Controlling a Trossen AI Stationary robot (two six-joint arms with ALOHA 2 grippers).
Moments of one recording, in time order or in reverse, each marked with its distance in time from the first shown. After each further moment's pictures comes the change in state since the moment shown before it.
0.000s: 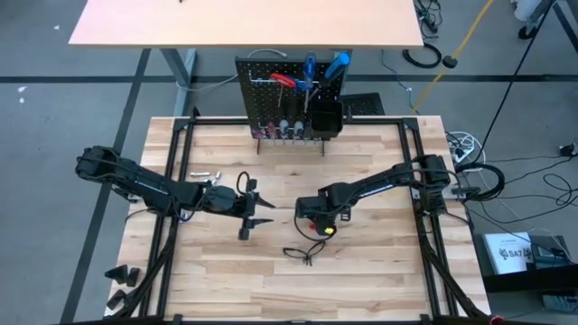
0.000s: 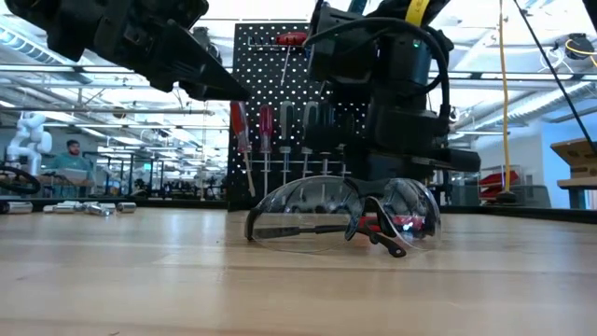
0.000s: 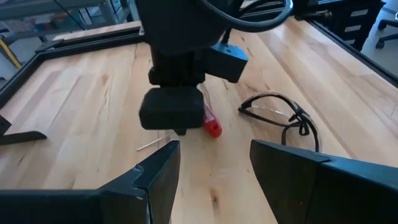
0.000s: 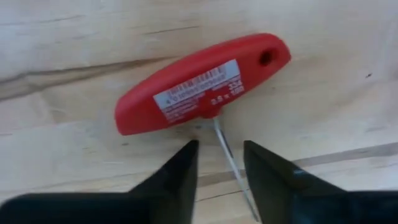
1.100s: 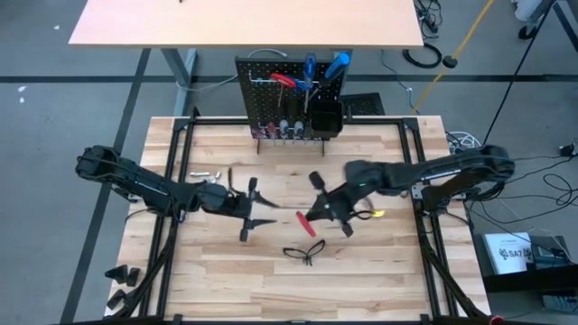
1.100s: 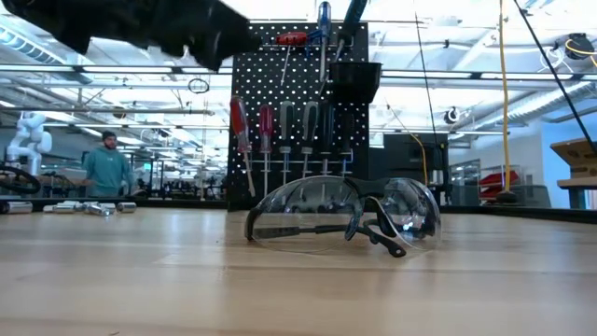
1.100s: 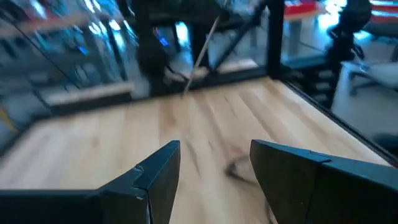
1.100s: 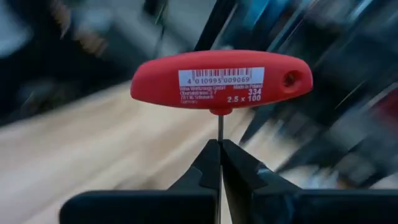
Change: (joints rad) left arm -0.014 0.000 0.000 0.240 0.041 0.042; right arm -0.002 -0.583 -0.227 0.724 -0.497 0.792
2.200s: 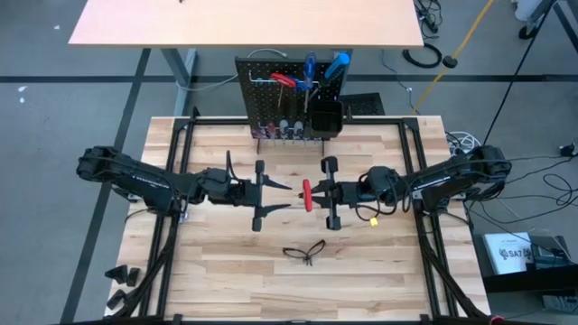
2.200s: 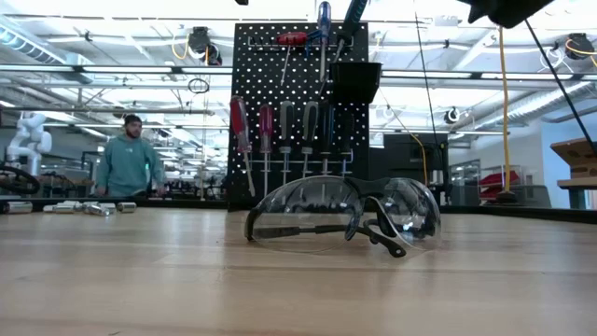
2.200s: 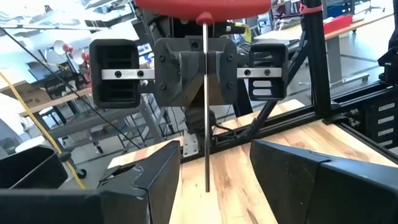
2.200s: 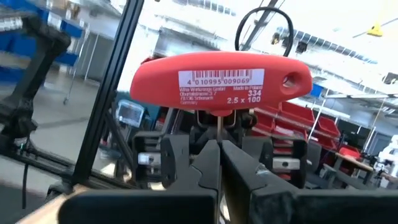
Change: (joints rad) left arm 0.049 0.015 0.288 -0.133 -0.043 0.195; right arm 0.033 0.032 -0.269 0.923 0.348 0.278
